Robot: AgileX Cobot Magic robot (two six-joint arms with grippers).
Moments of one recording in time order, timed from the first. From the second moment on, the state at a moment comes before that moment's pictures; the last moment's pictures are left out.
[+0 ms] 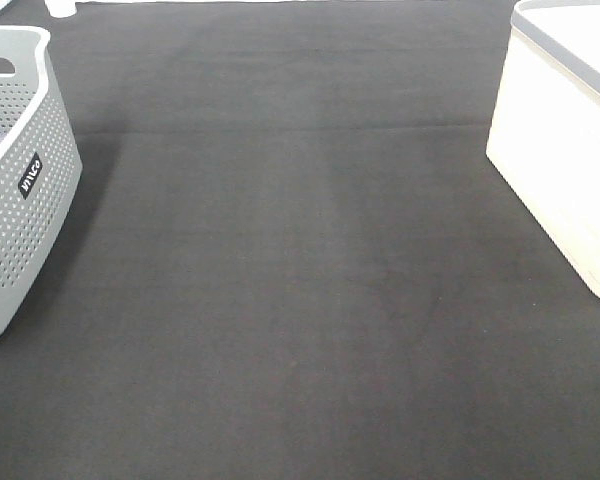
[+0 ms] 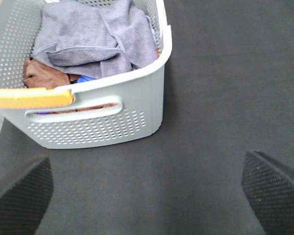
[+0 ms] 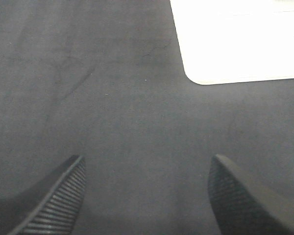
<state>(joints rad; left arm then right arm) 0.10 0.33 -0.72 -0.05 1.10 0.15 0.00 0.00 -0.46 0.02 1.11 -0.03</state>
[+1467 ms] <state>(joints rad) 0.12 1.83 -1.58 0.29 1.17 0.96 0.00 0.00 -0.46 0.02 1.11 -0.03</state>
